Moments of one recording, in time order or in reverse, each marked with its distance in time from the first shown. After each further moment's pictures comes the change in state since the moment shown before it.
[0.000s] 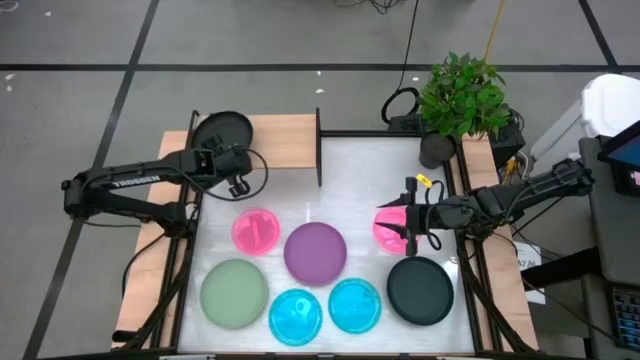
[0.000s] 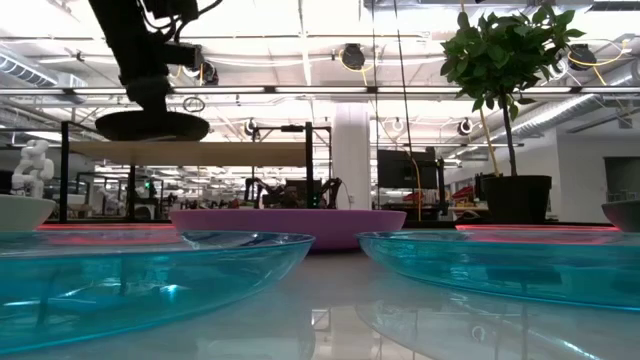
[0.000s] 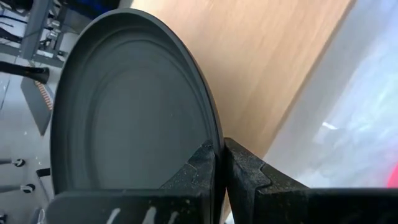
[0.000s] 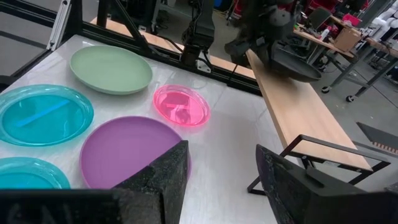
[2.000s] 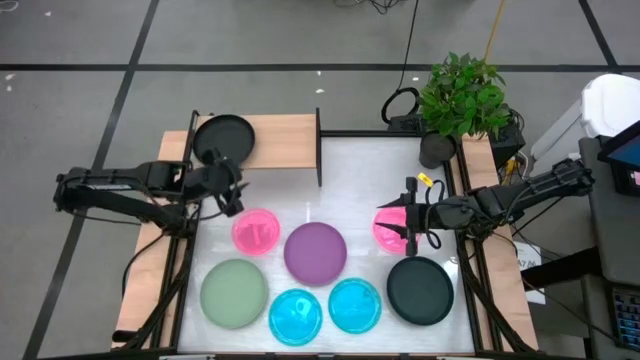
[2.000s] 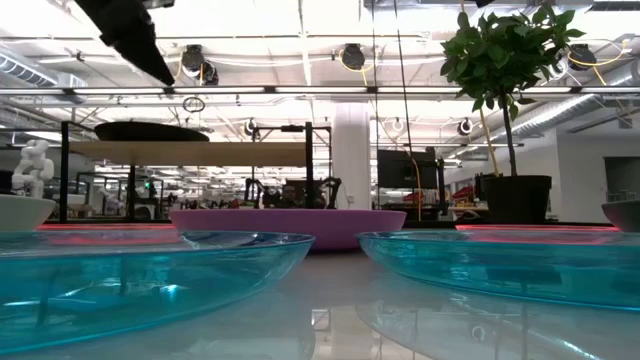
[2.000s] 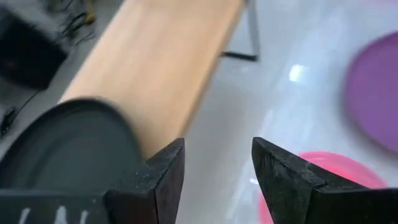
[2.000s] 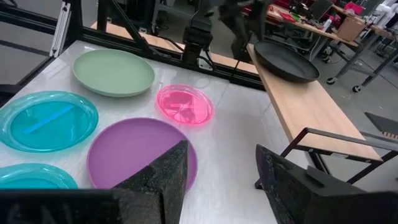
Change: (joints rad) left arm -0.292 -0.196 0.011 0.061 0.122 -0.124; right arm 0.000 0.000 0.000 -0.011 -0.004 0.062
